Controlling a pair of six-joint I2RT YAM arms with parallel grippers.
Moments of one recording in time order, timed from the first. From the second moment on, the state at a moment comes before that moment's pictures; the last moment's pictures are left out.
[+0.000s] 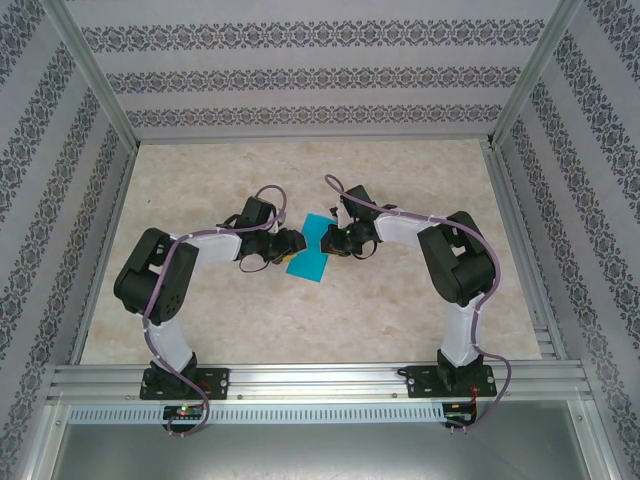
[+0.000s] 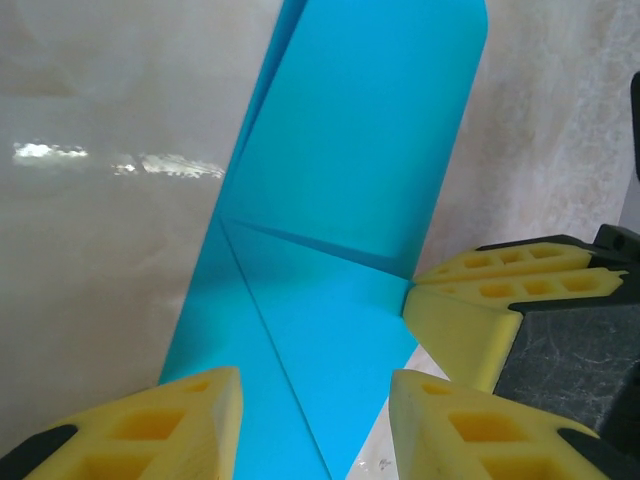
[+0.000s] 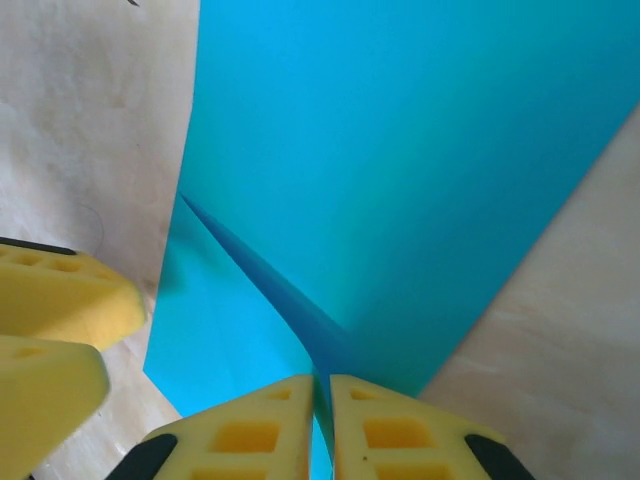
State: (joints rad) left arm -0.43 1.81 0.94 -0.06 0.55 -0.84; right arm 0.50 1.96 1.18 -0.32 -0.51 0.51
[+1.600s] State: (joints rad) left arm -0.46 1.91 1.05 -0.10 0.57 -0.71; right arm 0.47 1.96 1.09 -0.21 -0.55 0.58
